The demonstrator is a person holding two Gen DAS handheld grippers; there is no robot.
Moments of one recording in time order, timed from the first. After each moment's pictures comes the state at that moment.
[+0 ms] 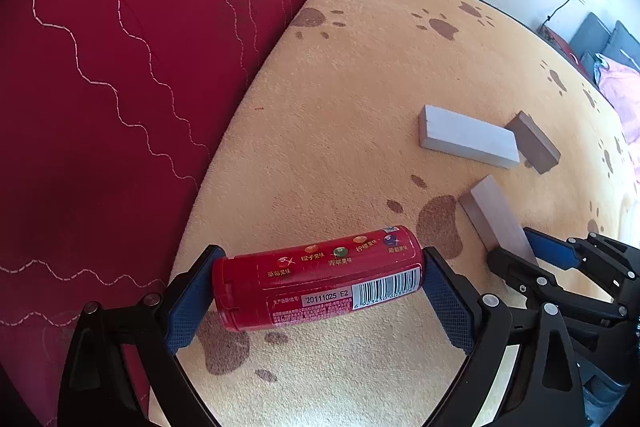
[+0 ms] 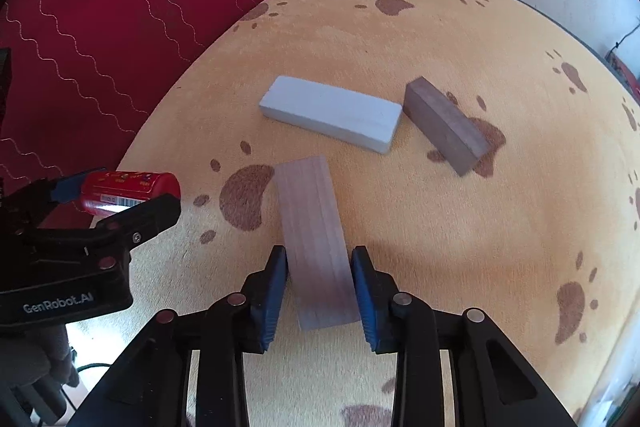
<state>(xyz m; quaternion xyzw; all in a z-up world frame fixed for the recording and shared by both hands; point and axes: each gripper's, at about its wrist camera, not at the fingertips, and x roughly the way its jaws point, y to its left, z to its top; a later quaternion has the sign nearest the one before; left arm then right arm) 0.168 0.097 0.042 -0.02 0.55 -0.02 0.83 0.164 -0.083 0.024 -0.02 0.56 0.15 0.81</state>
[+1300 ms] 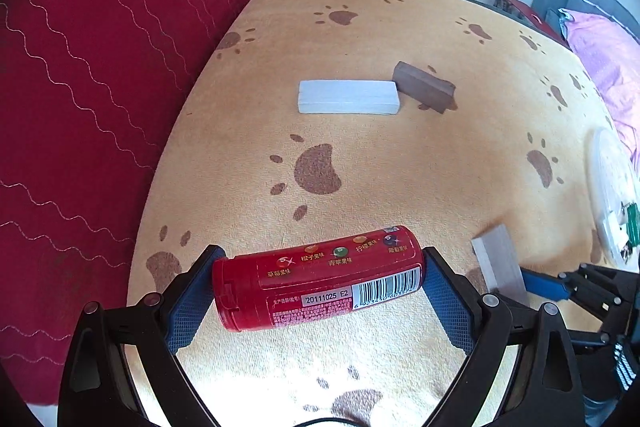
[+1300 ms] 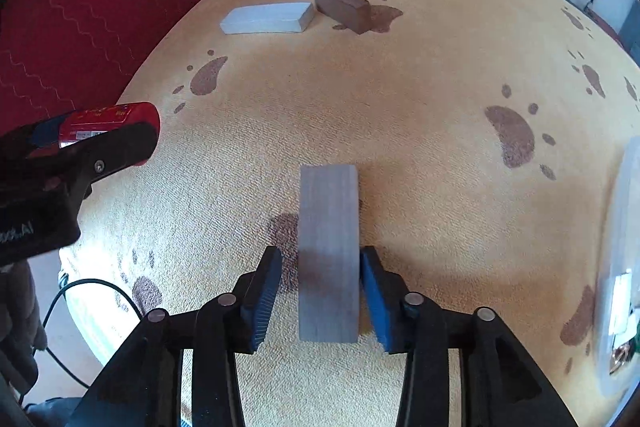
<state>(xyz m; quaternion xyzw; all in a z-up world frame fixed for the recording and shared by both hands) 0.098 0.016 0.069 0.05 0.53 -0.06 0.84 0.073 -0.144 0.014 0.00 0.58 0.13 0.80</state>
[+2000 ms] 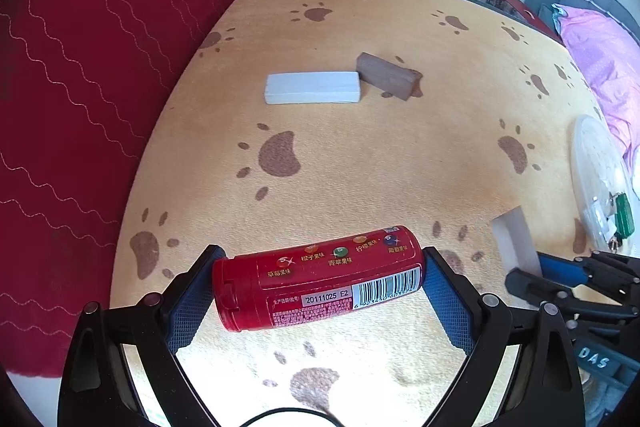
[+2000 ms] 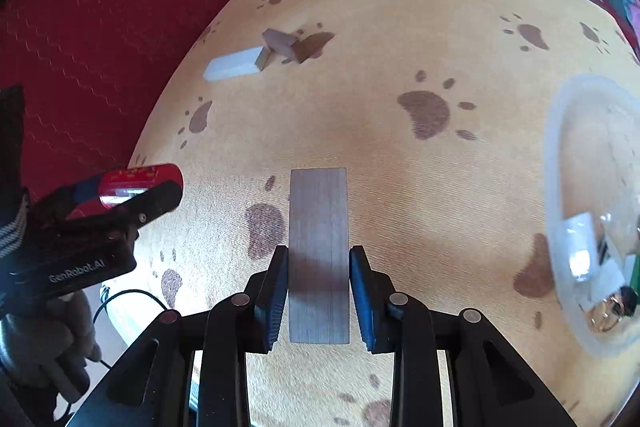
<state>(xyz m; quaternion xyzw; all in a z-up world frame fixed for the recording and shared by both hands) 0.078 -0.015 0.075 0.05 0.53 -0.06 0.84 0.045 -0.225 0.048 0.11 0.56 0.12 0.81</state>
